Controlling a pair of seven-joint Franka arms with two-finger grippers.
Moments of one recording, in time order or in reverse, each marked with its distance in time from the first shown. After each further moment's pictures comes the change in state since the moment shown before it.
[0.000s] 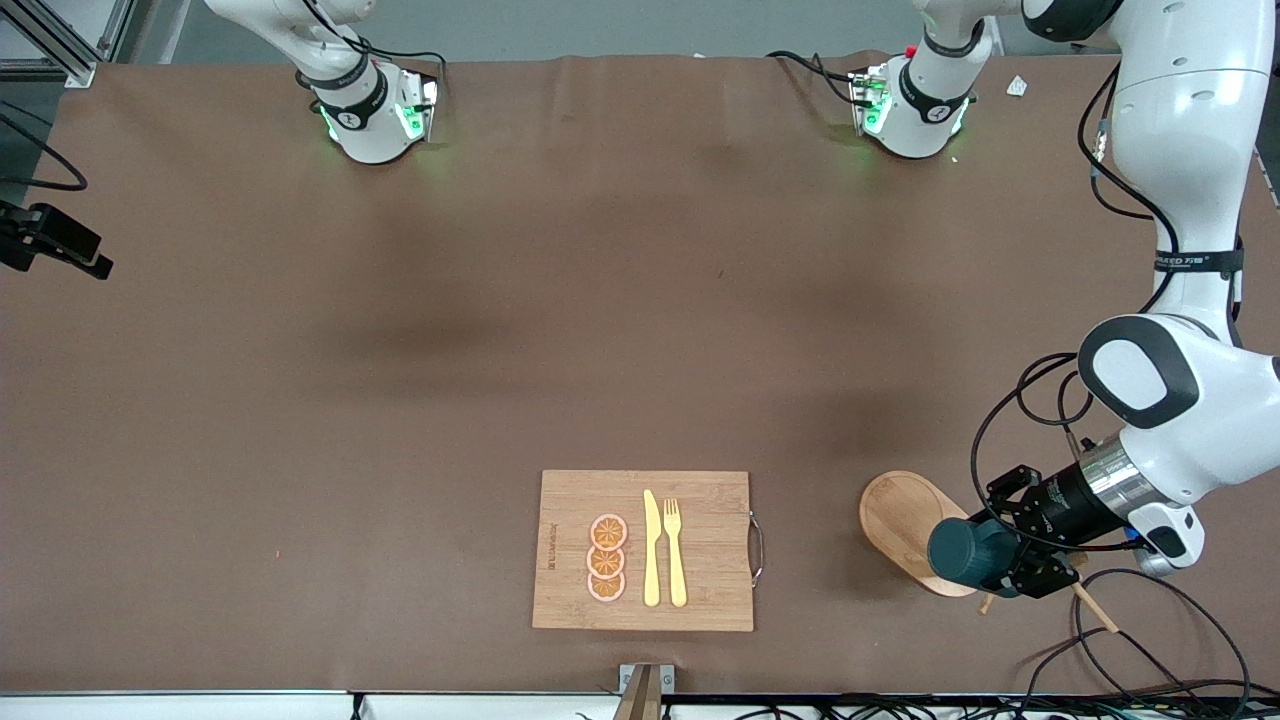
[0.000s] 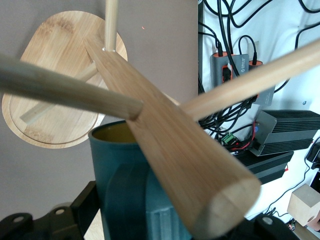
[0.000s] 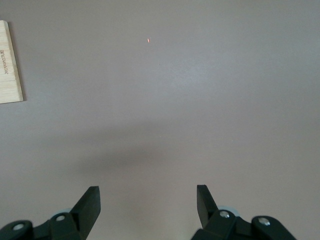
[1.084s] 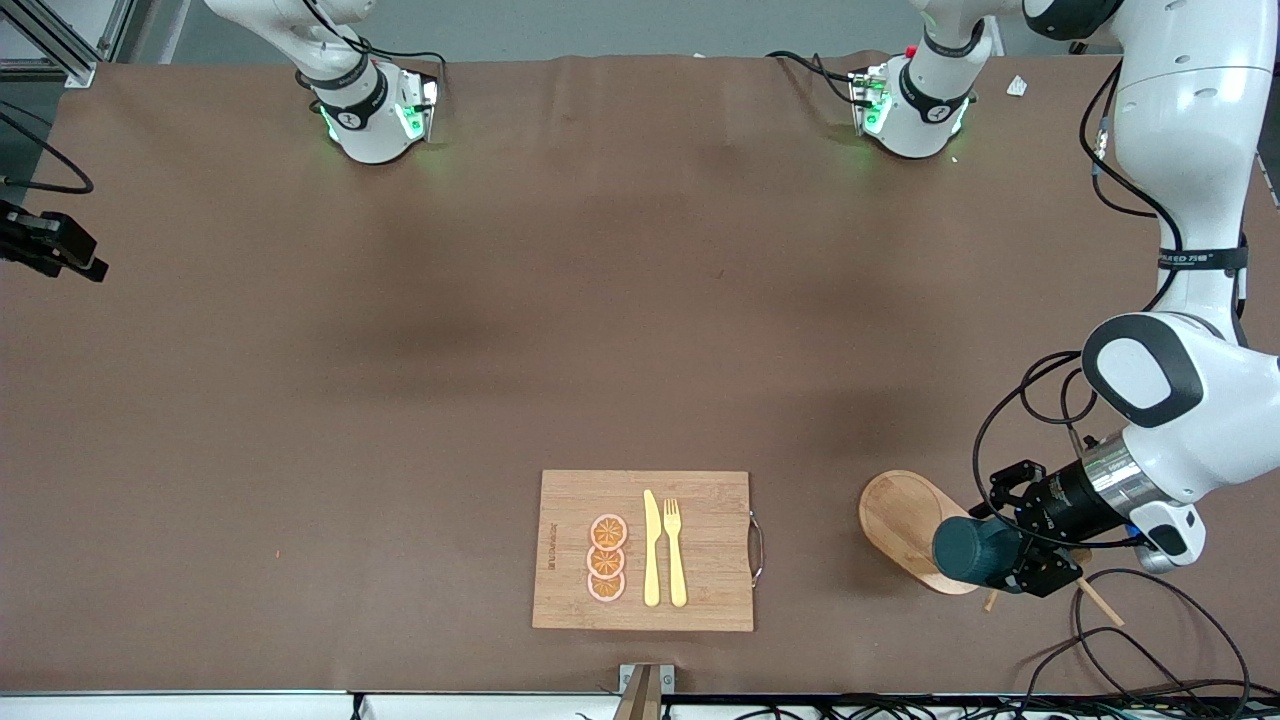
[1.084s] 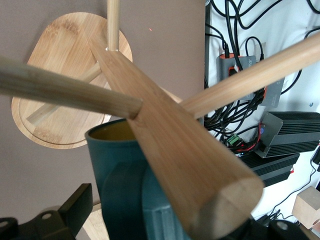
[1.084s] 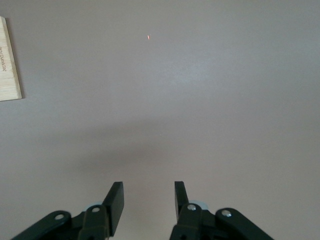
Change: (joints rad) left arm 0.000 -0.005 0.011 -0.009 0.000 -0.018 -0.001; right arm 0.000 0.000 0.000 -0.010 0.000 0.000 -0.001
